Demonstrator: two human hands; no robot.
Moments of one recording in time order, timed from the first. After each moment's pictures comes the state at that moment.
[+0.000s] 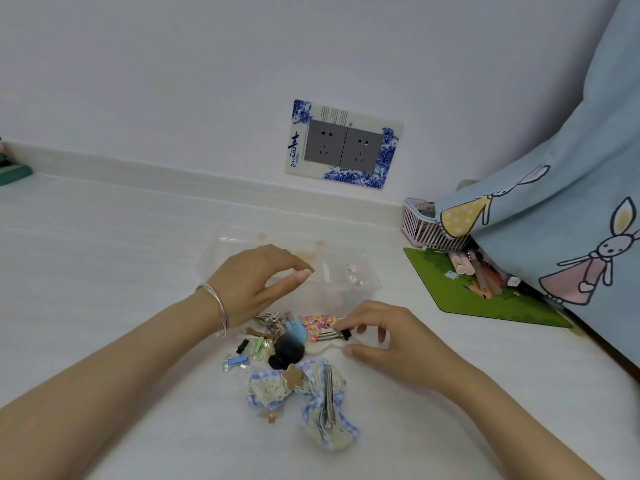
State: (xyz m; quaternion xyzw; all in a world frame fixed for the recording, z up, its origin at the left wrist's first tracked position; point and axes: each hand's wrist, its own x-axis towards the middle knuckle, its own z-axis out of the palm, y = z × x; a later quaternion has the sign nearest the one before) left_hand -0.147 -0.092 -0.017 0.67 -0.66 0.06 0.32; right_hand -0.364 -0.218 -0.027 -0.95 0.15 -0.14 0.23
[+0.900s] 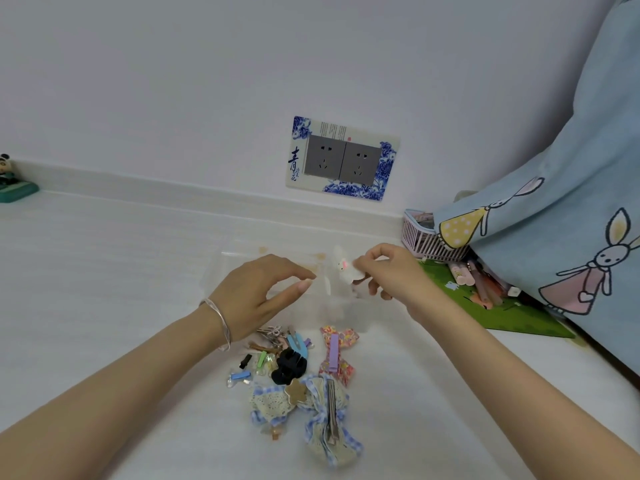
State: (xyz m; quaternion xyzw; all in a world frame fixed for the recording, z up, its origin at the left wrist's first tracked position) left_hand -0.149 -0.091 -0.016 0.65 -0.66 0.07 0.38; right_hand -0.308 -0.239 0.034 -0.77 0.37 -0.26 0.44
